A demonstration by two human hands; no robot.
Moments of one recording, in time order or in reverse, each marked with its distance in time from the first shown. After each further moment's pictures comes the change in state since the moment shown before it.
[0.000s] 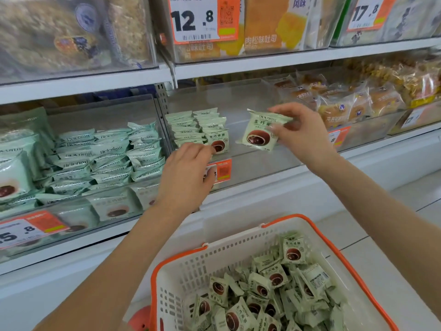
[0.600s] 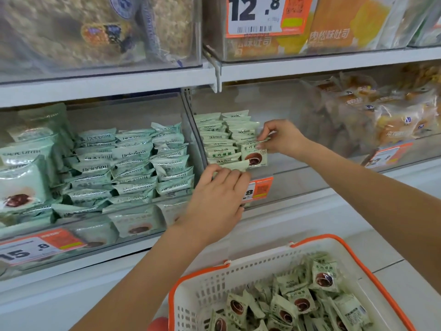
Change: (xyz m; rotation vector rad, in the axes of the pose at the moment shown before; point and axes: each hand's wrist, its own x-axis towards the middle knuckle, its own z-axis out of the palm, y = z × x) left_hand -0.003 -0.033 0.024 0.233 -0.137 0.223; right_hand 0.111 0.066 0.102 -0.185 -0.379 0.042
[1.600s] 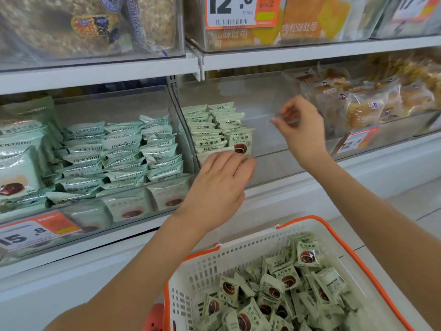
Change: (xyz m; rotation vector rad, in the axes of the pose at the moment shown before) left_hand -0.002 0.023 -0.014 -0.213 0.202 0.072; right_hand -0.086 -0.024 -0.020 -0.110 0.568 -0.170
